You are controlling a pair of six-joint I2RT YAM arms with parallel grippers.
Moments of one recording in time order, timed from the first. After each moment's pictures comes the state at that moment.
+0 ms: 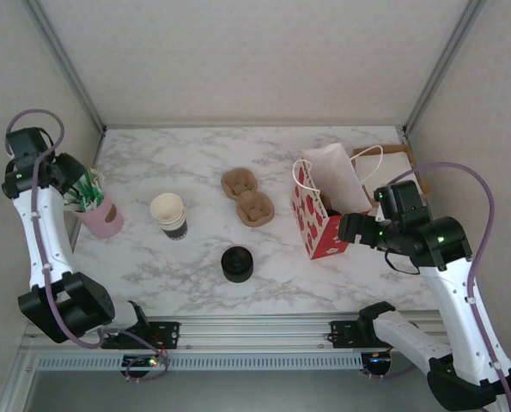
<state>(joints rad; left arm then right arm) 0.51 1.37 1.46 -0.89 0.05 -0.48 0.37 0.91 1.32 -1.43 0.06 0.46</state>
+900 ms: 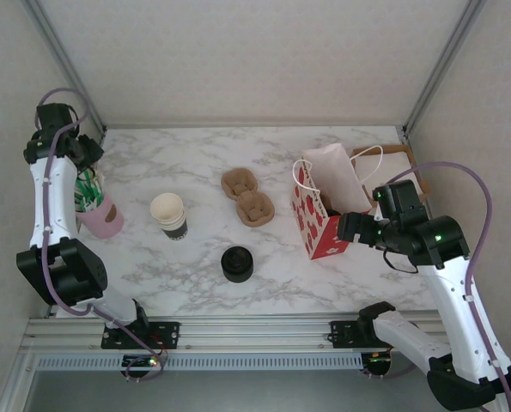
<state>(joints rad) 0.35 1.59 1.66 -0.94 -0.07 -0.46 0.37 0.91 1.30 -1.41 0.06 0.46</state>
